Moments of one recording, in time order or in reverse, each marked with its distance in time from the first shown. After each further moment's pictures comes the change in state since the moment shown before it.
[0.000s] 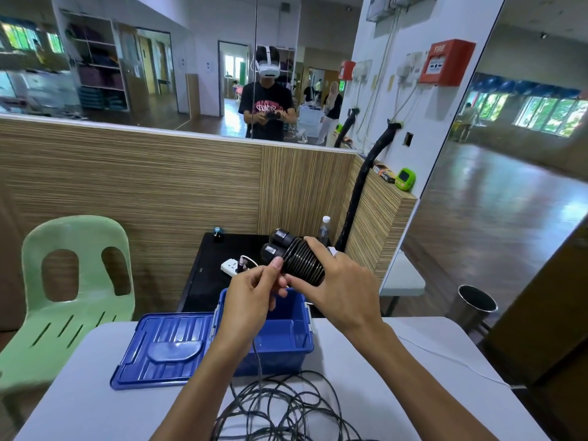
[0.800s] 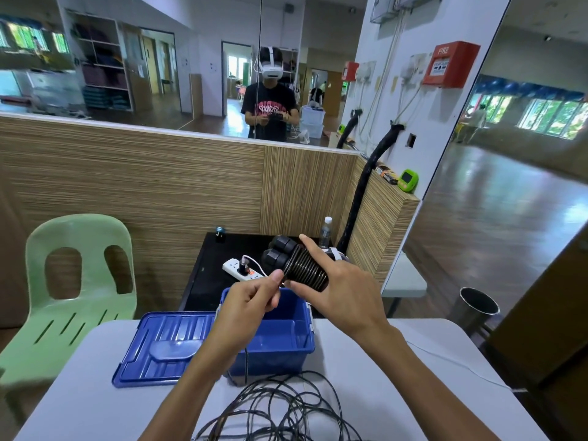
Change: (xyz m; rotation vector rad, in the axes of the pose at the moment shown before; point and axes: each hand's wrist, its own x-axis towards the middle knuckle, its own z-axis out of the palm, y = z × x) left_hand -0.009 -0.002 -0.020 0.171 -0.178 0.103; right_hand -0.005 0.008 0.000 0.126 -0.099 -0.073
